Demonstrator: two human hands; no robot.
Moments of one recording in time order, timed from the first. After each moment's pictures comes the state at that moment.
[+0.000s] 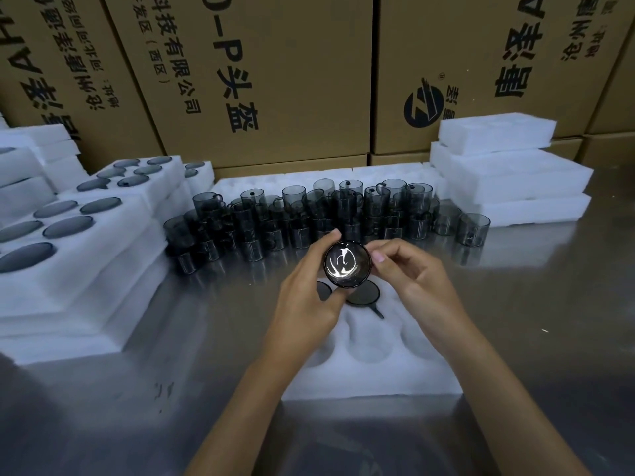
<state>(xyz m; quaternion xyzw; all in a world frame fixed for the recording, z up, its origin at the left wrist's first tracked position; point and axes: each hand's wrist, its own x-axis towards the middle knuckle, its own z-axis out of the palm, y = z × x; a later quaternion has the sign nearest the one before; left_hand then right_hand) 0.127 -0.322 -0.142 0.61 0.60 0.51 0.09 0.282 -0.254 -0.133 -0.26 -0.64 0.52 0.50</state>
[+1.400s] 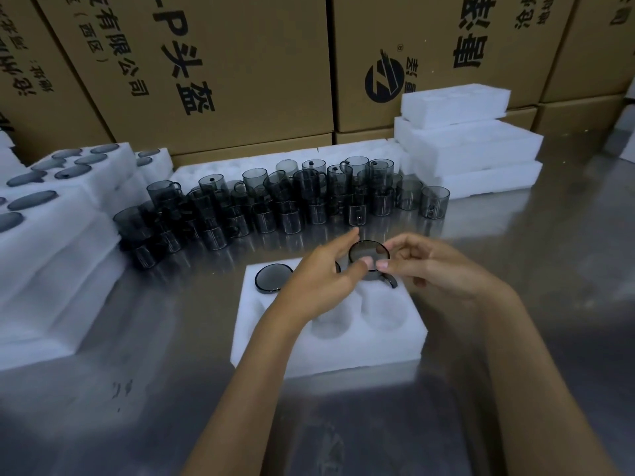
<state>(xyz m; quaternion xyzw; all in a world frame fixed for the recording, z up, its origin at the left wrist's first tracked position) 0.171 -0.277 -0.143 0.65 0.62 0.35 0.28 0.365 -0.201 -0.154 -0.38 -0.69 0.55 0.29</state>
